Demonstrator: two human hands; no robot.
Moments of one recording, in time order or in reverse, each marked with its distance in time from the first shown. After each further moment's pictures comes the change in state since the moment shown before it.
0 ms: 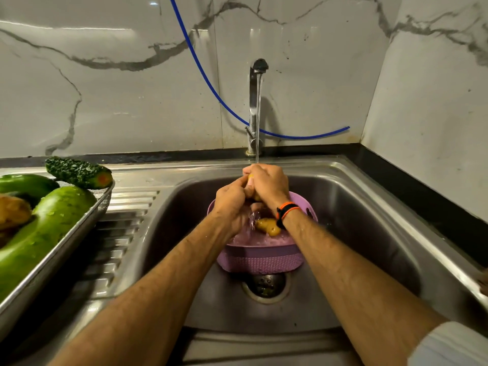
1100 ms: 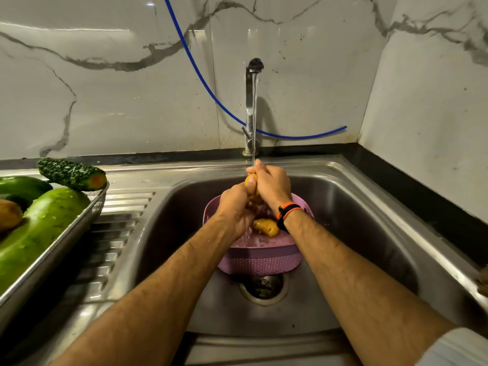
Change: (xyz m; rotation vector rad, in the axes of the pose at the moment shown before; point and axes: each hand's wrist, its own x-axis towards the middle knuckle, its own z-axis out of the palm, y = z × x) left_hand -0.013 -0.003 0.011 0.027 -0.014 -0.049; right_hand 0.007 0.009 -0.006 0.050 0.025 0.032
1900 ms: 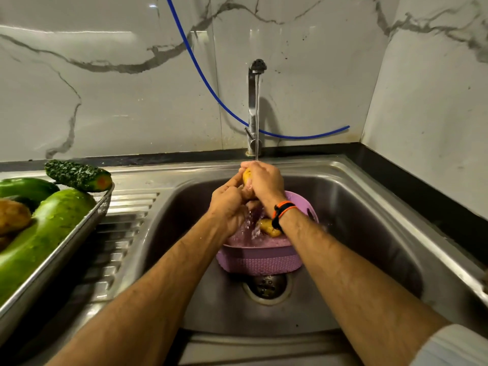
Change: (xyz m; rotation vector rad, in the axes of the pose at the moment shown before) left_hand 0.002 0.012 -0.014 -0.075 -0.022 0.040; right_hand -0.011 -0.020 0.016 0.121 -0.033 0.069
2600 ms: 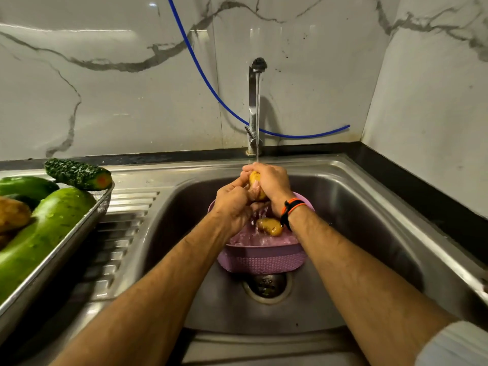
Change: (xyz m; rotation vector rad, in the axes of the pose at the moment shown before) left_hand -0.002 -0.006 0.006 0.048 -0.021 -0.010; right_hand 0.009 0.008 -0.011 0.082 -0.036 0.099
